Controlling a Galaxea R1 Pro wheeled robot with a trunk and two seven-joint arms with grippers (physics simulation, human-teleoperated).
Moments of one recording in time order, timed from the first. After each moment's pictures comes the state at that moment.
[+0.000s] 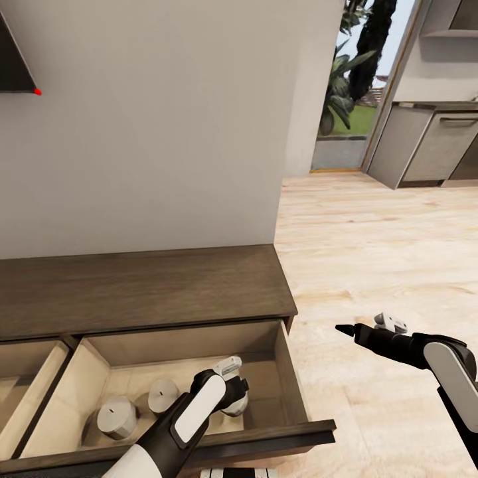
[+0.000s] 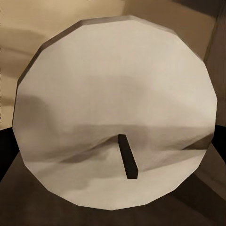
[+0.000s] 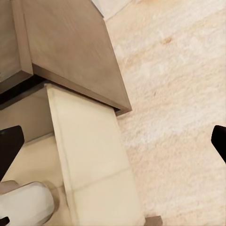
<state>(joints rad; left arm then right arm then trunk) -0.52 -0.16 -0.57 -0.94 1.14 0.49 0.81 -0.39 -0.38 -0.06 -1.55 -1.04 0.99 -0.29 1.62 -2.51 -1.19</state>
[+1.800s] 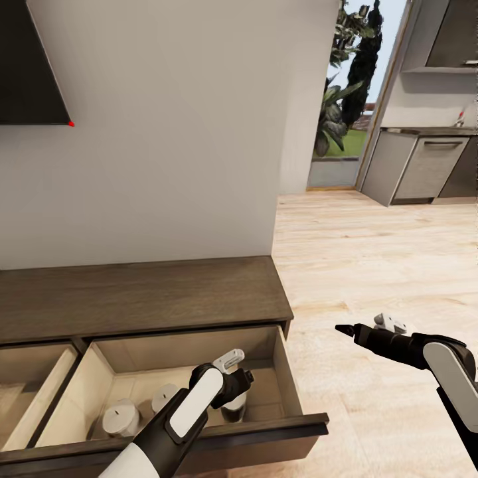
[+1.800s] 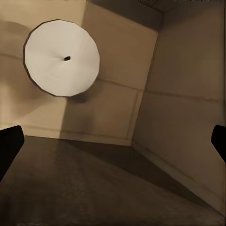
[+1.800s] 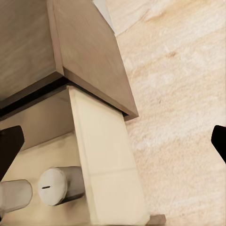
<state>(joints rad) -0.52 -0.15 -0.56 -1.02 1.24 0.49 0.81 -0.39 -0.37 -0.06 -1.54 -1.04 0.99 -0.29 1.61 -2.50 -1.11</state>
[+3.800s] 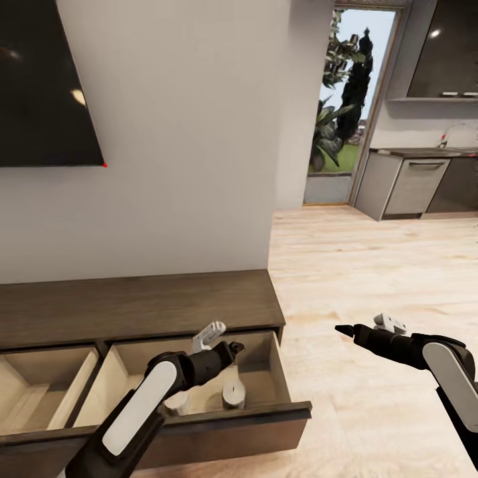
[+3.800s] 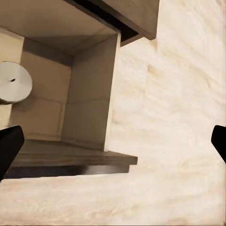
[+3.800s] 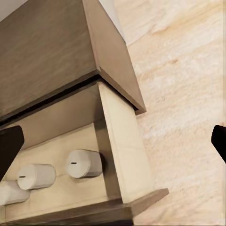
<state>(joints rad) -0.43 0.04 -0.54 -1.56 1.46 0.49 0.87 -0.39 -0.37 -0.06 -1.54 -1.04 0.99 -0.29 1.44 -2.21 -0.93</state>
